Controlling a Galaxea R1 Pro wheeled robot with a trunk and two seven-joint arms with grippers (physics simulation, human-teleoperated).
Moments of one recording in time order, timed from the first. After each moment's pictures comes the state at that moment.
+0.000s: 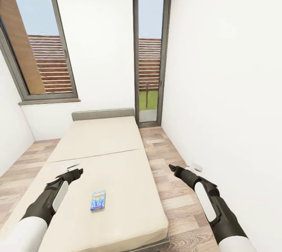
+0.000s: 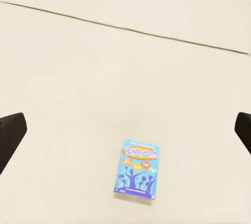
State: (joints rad) left arm -0.61 0.14 0.15 -0.75 0.25 0.31 0.13; right arm -0.47 0.02 -0.03 -1.10 -0.47 0.49 -0.01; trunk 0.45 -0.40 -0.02
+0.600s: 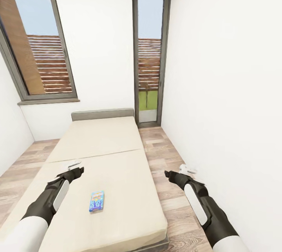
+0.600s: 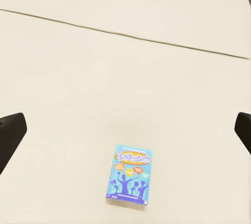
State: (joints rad) left arm -0.61 0.14 0.13 -0.76 0.25 0.31 0.13; right arm -0.47 0.02 0.14 -1.10 -0.47 0.53 -0.24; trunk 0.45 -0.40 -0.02
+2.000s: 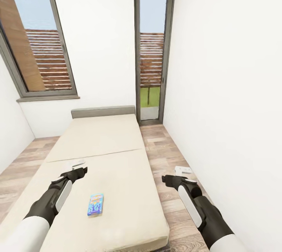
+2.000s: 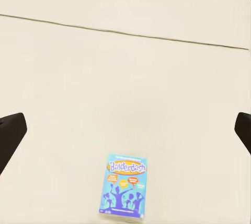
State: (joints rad) left arm -0.61 0.14 0.07 -0.77 0.25 0.31 0.12; right arm -0.48 0.02 0.24 -1.11 -0.42 0.61 -0.31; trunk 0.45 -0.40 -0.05
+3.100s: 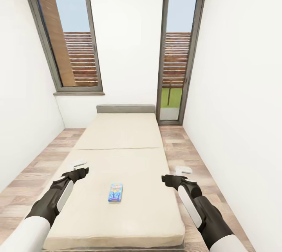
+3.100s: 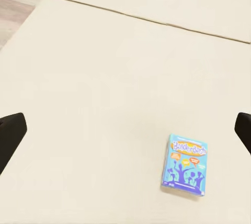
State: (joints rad) left arm -0.61 0.14 0.05 -0.77 0.25 0.32 0.12; right arm -0.48 0.02 0.25 -1.12 -0.41 0.61 -0.31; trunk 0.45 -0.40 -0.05
